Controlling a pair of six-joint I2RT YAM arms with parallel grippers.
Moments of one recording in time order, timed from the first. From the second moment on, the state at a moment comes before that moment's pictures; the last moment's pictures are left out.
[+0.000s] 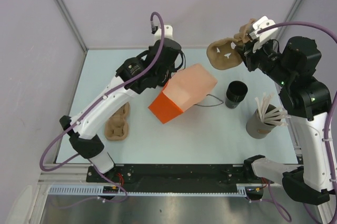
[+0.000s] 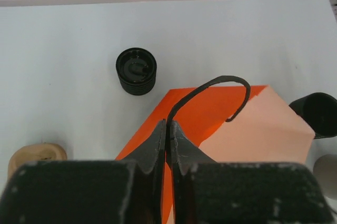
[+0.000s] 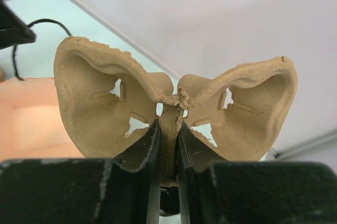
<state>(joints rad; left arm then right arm) -0.92 1.66 2.08 -0.97 -0.70 -0.48 0.32 1.13 1.80 -0.75 -0.19 -0.37</state>
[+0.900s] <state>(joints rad) -0.92 1.72 2.18 -1.04 -0.52 -0.61 0.27 1.19 1.86 -0.78 -0.29 -0.32</state>
